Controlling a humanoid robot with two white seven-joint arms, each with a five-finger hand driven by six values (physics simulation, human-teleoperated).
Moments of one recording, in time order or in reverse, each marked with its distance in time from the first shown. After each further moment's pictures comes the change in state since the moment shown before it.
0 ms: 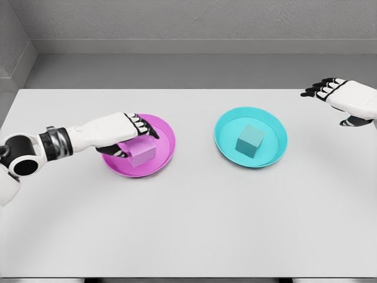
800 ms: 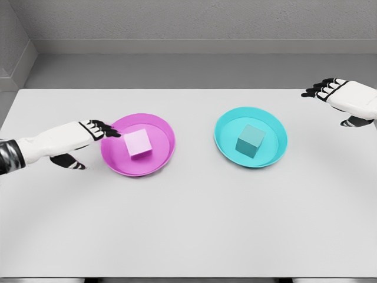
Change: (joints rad) left arm 0.146 0.209 0.127 -0.017 0.141 0.000 0.002; right arm 0.002 -0.003 0.000 0.000 0.000 0.000 0.000
